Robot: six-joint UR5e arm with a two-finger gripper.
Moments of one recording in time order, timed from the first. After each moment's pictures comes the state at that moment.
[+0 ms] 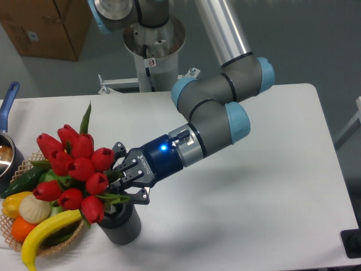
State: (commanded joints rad) arm 2.46 -2.06 -1.65 -0.76 0.06 1.36
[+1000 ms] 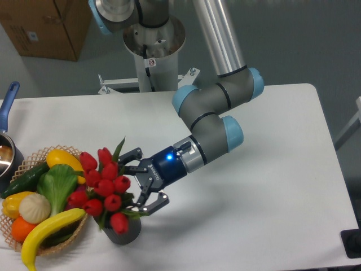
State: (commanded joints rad) arm 2.55 -2.07 -1.75 -0.77 0.17 1.50
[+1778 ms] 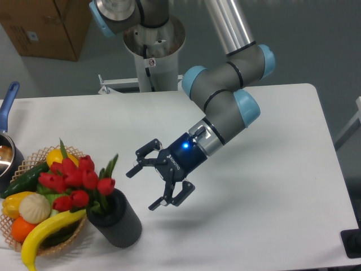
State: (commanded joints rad) arm 2.58 -1.98 -1.77 -0.77 0.35 1.38
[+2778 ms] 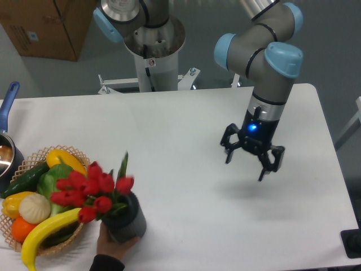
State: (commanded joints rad) arm 2.79 -1.89 -1.73 -0.89 1.33 1.37
